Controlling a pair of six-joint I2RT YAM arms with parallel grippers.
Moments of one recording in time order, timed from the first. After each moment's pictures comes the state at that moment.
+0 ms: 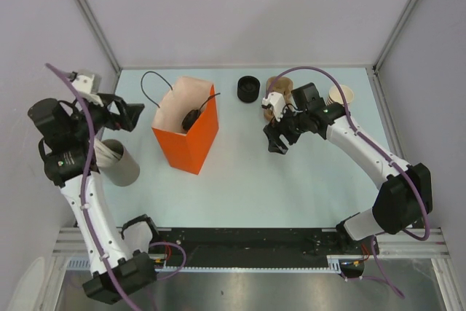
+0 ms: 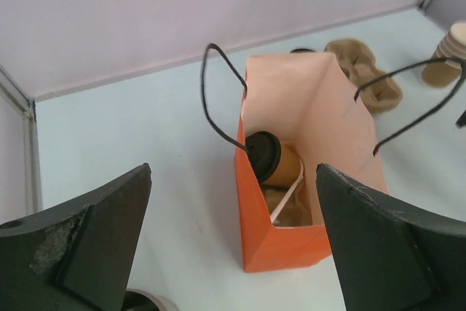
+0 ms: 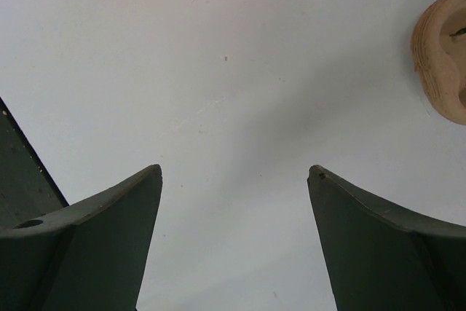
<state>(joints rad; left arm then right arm) 0.46 0.90 1.24 -0.57 0.86 0.16 0.47 1.47 1.26 -0.72 -0.45 -0.40</state>
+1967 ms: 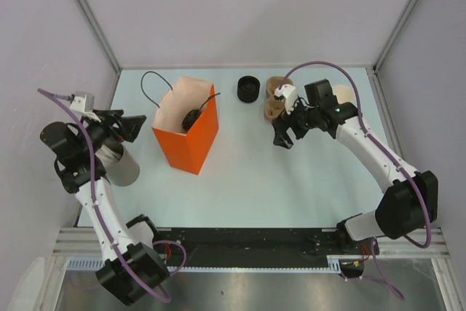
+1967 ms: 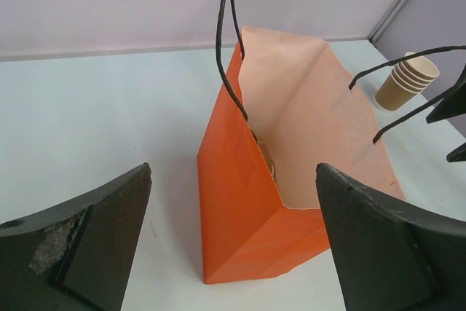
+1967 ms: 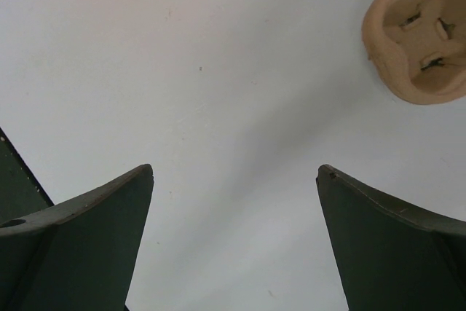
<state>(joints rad) 0.63 0.84 0.83 -0.09 1.09 -0.18 0.39 1.43 1.24 -0.68 -0.48 -0.37</state>
